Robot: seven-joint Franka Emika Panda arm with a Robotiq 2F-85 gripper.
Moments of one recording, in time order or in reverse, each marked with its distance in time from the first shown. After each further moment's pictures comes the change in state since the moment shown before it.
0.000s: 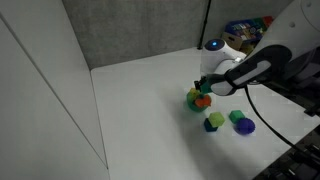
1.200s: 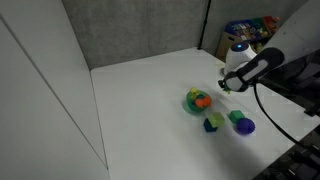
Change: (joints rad) arm -0.129 0.089 -0.108 -0.052 0.198 0.095 -0.253
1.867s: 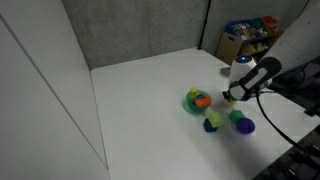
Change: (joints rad) arm -0.167 0.072 0.133 -0.006 0.007 0.047 -0.101
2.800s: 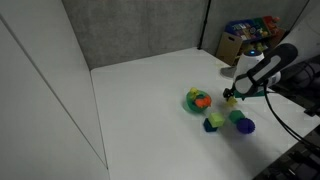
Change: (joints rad) arm -0.117 -0.129 0.113 -0.091 0.002 -0.016 -0.004
